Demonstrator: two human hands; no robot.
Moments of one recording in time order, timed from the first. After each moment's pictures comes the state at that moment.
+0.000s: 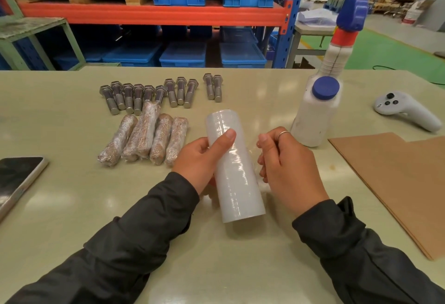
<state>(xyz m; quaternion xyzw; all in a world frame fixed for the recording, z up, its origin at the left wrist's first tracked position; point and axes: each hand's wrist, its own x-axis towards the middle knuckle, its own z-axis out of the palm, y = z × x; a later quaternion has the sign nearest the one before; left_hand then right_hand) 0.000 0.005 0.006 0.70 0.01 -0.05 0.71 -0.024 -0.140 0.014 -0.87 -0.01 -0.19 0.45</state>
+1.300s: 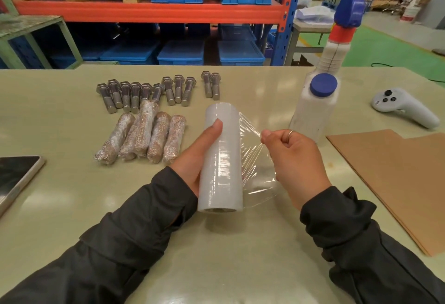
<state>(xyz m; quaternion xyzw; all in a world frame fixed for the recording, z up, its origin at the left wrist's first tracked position) 0.002 0.005 0.014 0.49 0.03 -0.27 0.83 -0.016 -0.148 0.015 -0.78 0.11 -0.13 0.60</state>
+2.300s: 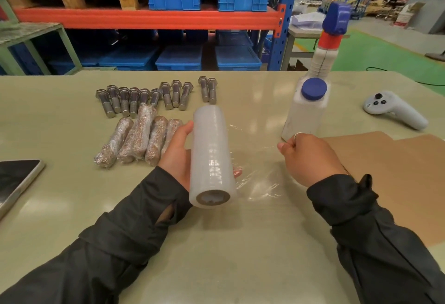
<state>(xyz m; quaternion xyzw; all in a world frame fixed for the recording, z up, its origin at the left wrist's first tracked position) 0.002 0.013 0.023 0.43 0.09 -0.26 0.86 -0.007 -0.188 0.024 -0.96 0.12 -0.06 0.24</state>
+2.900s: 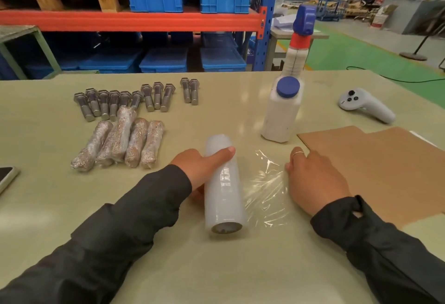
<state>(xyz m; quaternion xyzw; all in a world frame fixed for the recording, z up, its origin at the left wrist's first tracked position) 0.000 -0.022 0.019 0.86 0.05 -0.19 0.47 -0.044 -0.225 -0.008 -0.99 0.11 -0.06 -0.01</state>
